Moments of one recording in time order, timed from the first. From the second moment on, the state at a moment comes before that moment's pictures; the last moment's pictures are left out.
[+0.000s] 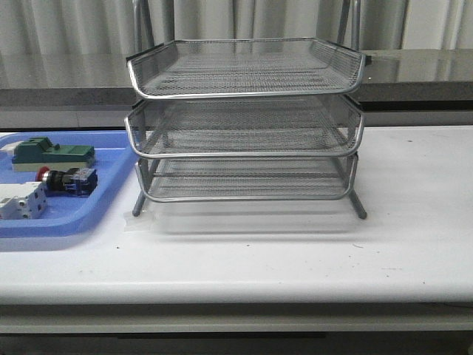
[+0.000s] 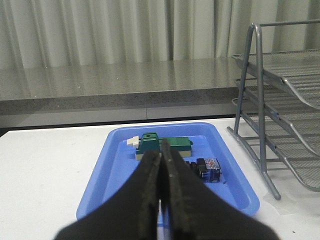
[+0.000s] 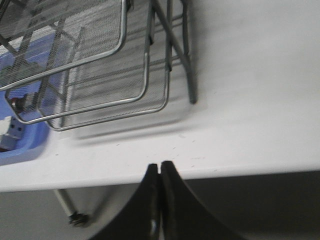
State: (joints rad) left arm -0.03 0.00 0.00 0.14 0.04 -0.11; right arm 0.02 0.70 -0.59 0.47 0.62 0.02
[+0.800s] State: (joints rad) left arm -0.03 0.00 0.00 0.14 0.04 -0.11; right arm 0.02 1.24 -0.59 1.42 0.51 -0.61
